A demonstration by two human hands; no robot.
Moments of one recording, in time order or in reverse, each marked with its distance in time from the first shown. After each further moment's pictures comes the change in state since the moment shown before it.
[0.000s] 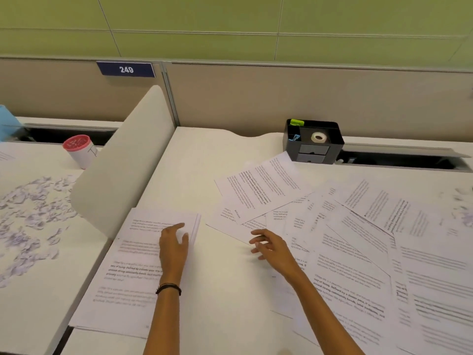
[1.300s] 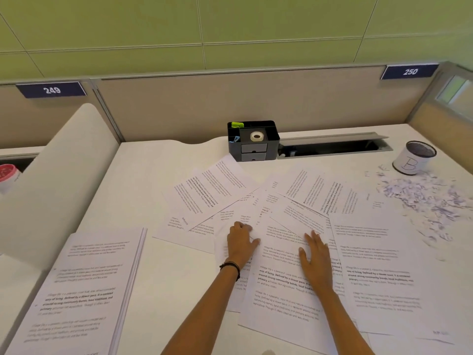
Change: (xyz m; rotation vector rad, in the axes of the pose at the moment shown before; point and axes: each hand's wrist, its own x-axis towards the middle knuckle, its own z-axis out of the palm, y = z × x) left_hand -0.098 0.148 0.211 0.285 -0.575 0.367; right_hand -0.061 0.159 -0.176 -0.630 0.642 0.001
